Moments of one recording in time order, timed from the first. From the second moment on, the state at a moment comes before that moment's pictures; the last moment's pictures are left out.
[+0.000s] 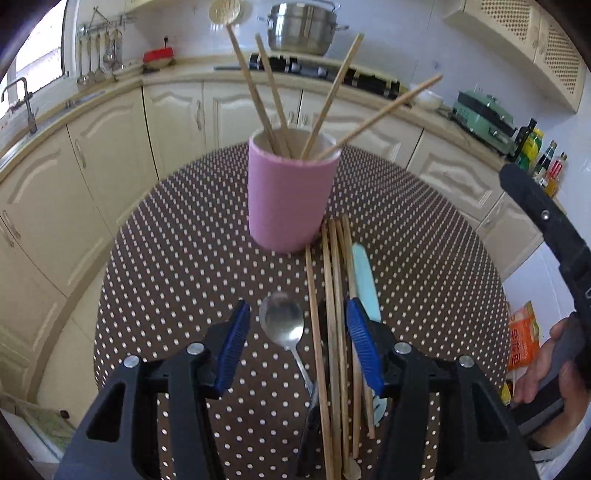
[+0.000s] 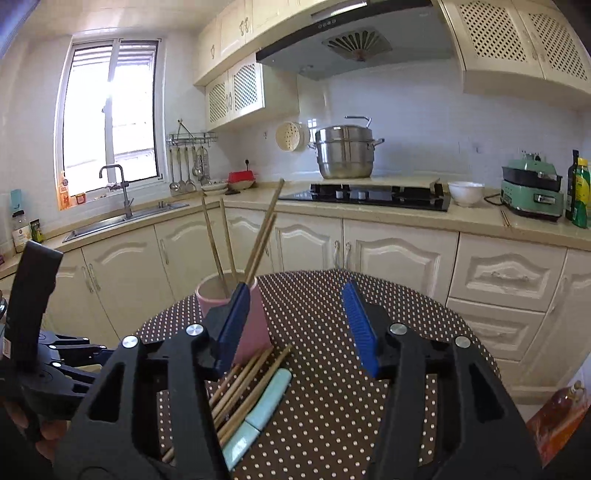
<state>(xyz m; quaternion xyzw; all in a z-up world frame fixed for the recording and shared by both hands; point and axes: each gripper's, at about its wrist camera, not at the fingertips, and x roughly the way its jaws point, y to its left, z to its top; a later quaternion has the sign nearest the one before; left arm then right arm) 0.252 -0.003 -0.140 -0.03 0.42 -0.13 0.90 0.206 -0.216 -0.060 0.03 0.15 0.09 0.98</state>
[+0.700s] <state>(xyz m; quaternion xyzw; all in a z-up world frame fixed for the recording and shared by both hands) 0.284 -0.026 -0.193 -0.06 0.53 -0.16 0.83 0.232 -0.232 -0.132 0.06 0.31 0.11 0.94</state>
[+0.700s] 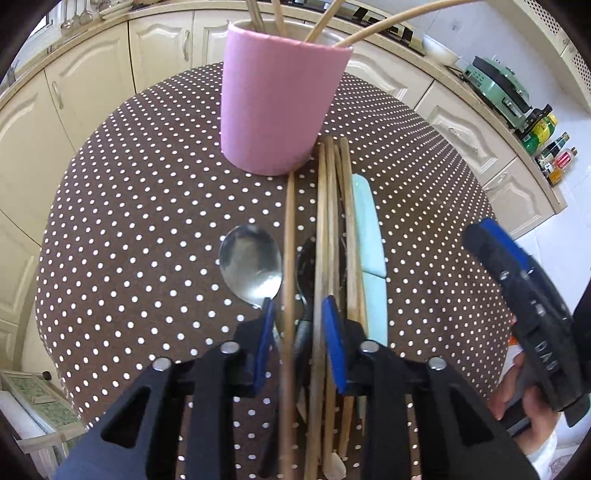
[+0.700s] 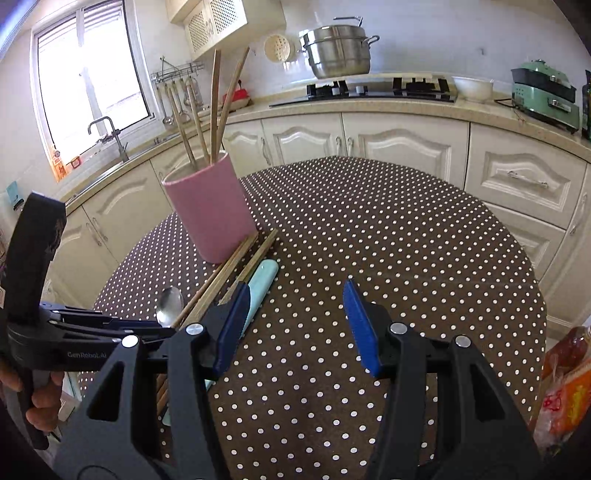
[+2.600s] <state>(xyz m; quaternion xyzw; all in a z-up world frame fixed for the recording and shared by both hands) 0.347 0.081 -0.189 -0.09 0.53 -0.05 0.84 0.335 -0.161 -0.159 -0.07 0.53 0.14 0.83</state>
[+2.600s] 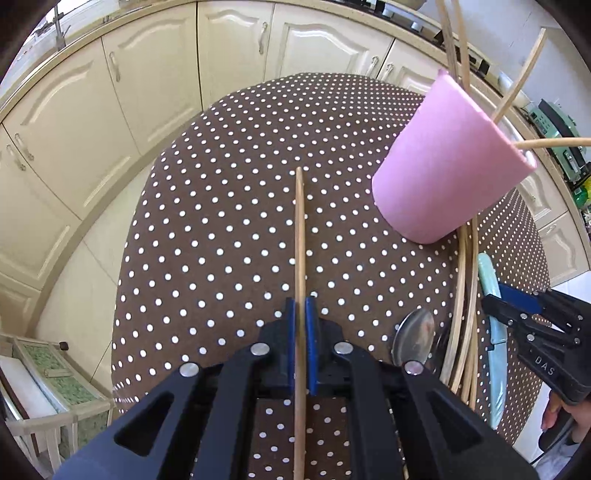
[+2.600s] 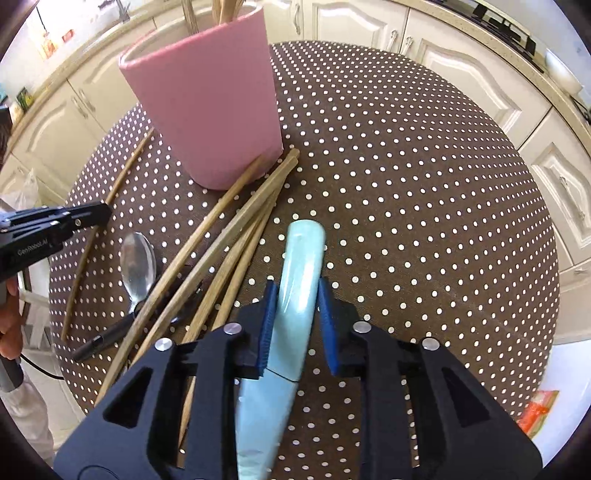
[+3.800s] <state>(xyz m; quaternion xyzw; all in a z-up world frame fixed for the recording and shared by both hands) 0.253 0.000 -0.042 -0.09 0.10 -0.15 0.98 0.250 -0.191 0.010 0.04 0.20 0.24 0.95</state>
